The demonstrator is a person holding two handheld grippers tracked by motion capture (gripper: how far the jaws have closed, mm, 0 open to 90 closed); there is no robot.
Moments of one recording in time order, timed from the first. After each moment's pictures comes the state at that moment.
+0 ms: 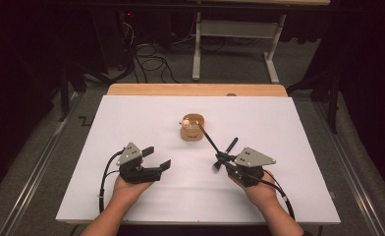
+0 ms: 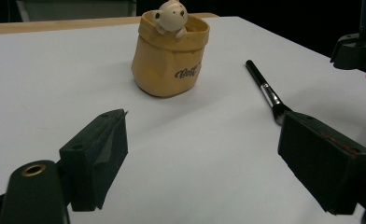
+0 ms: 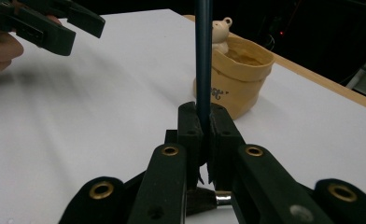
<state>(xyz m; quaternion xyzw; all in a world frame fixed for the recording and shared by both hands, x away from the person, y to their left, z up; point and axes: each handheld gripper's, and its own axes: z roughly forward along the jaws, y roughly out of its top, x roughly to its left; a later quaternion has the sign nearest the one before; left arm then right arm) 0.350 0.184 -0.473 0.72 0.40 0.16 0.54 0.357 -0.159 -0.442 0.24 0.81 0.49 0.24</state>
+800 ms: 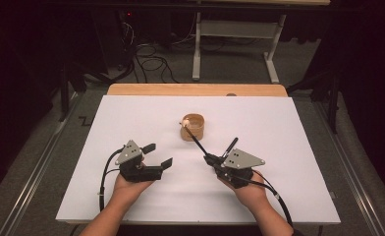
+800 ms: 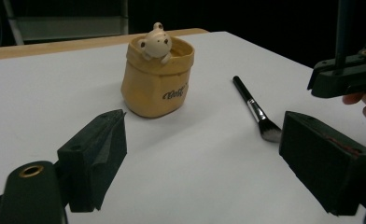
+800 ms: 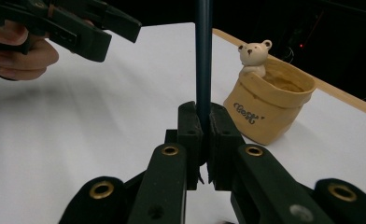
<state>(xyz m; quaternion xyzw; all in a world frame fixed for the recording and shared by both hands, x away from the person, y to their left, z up) 0.349 0.181 -0.458 0.71 0.37 0.16 0.57 0.353 -0.133 -0.442 0.21 0.81 0.51 0.22</state>
